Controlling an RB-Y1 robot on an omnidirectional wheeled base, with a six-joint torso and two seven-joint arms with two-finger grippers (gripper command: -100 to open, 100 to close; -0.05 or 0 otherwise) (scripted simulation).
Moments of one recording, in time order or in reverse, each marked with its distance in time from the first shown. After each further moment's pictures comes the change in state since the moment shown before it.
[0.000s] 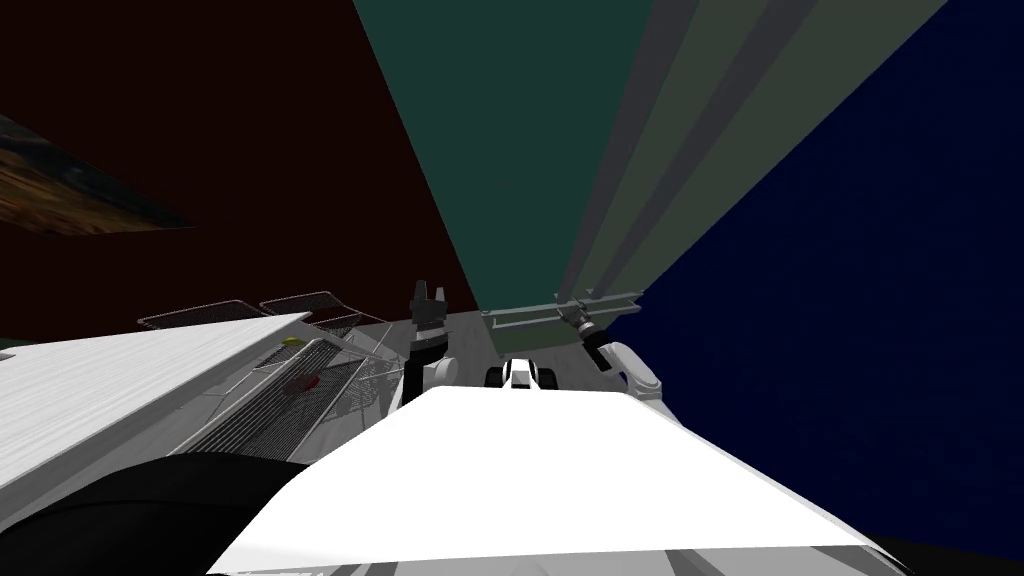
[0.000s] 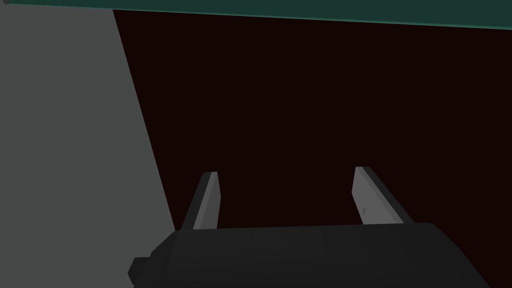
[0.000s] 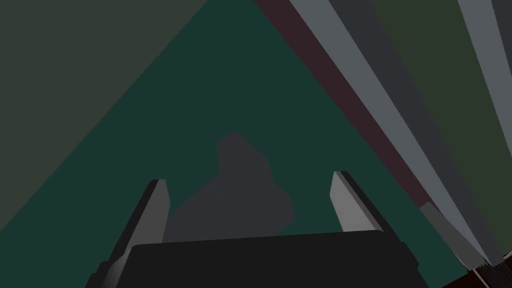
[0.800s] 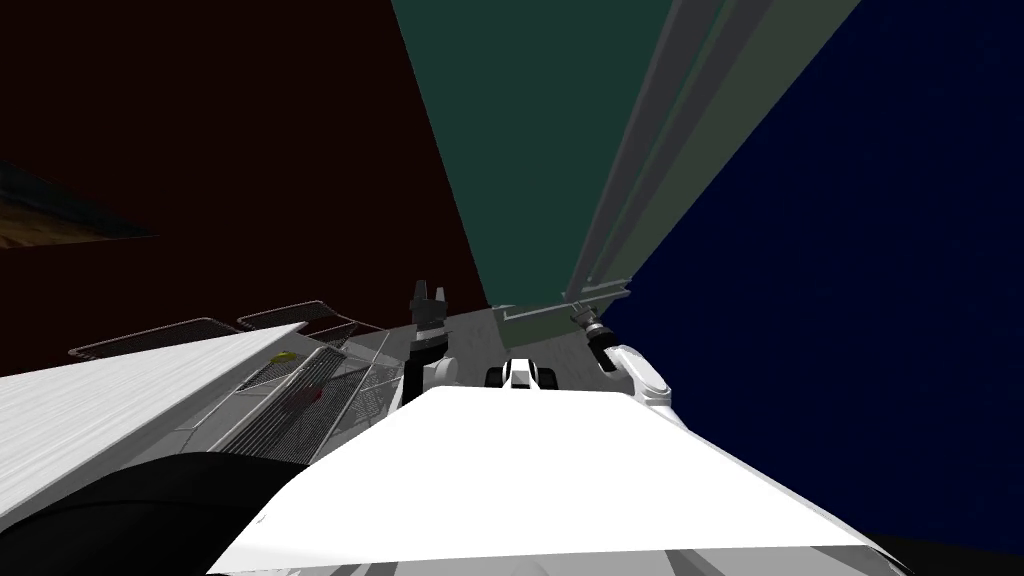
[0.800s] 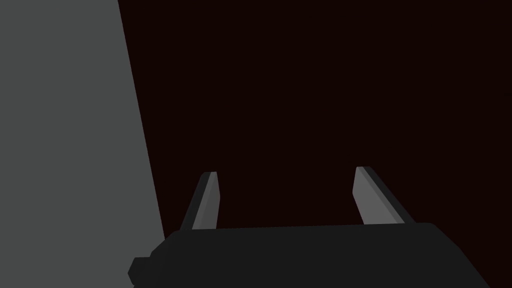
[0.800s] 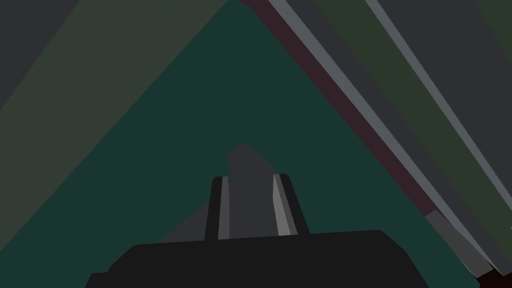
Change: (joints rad) left arm 0.000 0.000 0.000 0.000 0.000 0.000 0.000; right arm 0.035 0.009 -0.053 -0.017 -0.003 0.096 -0.002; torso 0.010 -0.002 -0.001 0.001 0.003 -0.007
